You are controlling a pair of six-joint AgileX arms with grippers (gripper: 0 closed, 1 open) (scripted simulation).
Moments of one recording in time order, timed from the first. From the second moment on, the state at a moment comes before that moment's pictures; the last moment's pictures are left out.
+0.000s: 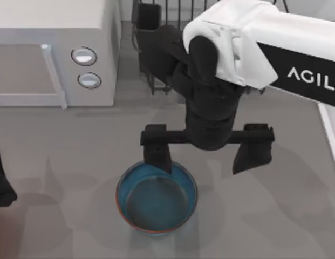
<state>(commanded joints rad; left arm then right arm) 0.00 0.00 0.00 0.00 0.00 0.00 0.81 1.99 1.71 -1.28 0.00 0.82</state>
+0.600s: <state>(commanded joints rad) 0.00 0.00 0.00 0.00 0.00 0.00 0.81 2.02 1.66 -1.21 0.00 0.82</state>
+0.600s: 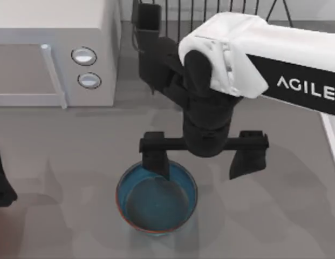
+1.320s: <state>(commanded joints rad) 0.00 0.00 0.00 0.00 0.00 0.00 0.82 2.10 1.45 -0.92 0.00 0.83</state>
